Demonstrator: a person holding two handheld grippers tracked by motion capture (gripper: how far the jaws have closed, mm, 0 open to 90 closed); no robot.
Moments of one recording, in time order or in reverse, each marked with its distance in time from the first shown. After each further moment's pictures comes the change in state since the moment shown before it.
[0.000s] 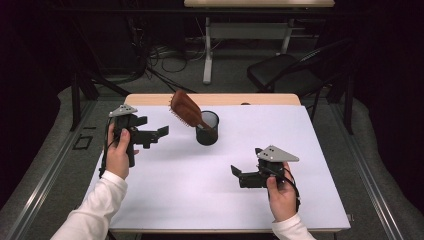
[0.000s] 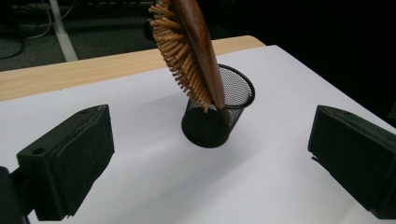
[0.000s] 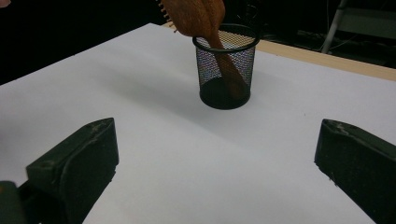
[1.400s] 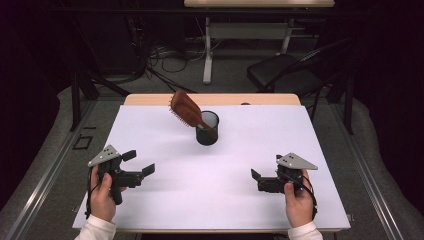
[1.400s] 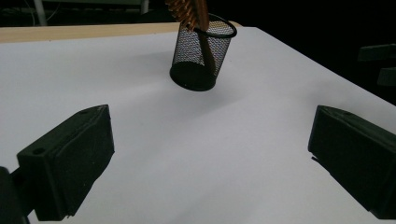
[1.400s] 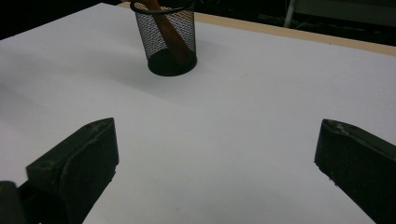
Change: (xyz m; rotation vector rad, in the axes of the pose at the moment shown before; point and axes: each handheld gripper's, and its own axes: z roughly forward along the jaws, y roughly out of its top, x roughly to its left) left arm 0.005 -0.105 -0.043 -0.068 -0.064 0.007; right arm -0.035 -0.034 -0.027 0.041 -0.142 0.038
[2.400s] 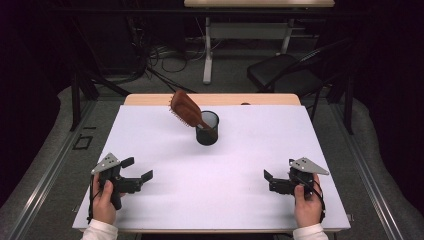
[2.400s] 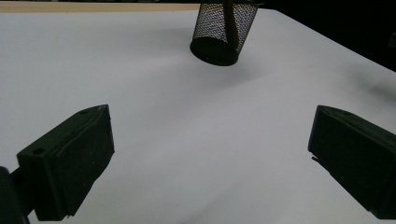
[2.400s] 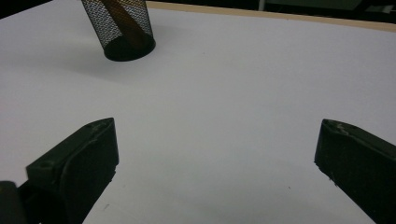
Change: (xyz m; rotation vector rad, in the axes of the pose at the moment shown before) left arm 0.018 -0.031 0.006 0.028 0.051 -0.005; right arm -0.033 -0.029 -0.003 0.004 -0.086 0.062
